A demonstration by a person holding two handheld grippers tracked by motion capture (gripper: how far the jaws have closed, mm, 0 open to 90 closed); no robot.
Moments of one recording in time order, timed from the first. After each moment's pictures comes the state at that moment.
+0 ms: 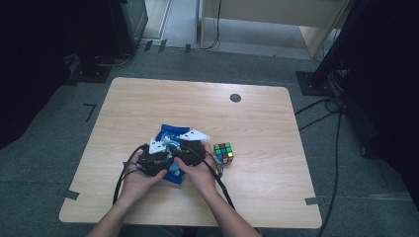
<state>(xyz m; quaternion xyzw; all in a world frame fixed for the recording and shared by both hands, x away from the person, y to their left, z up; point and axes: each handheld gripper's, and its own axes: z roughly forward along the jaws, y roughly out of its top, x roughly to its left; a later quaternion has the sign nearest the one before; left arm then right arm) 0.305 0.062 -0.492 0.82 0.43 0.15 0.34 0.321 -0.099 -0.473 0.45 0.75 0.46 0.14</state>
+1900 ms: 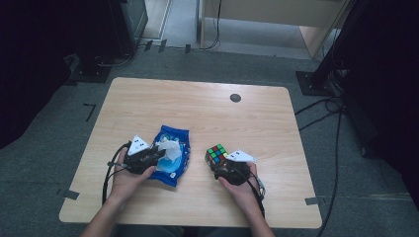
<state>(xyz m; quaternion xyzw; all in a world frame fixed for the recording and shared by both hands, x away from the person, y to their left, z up) 0.301 0.101 -0.475 0.77 0.41 0.16 0.46 0.276 -0.227 -0.517 0.49 0.75 0.42 0.16</state>
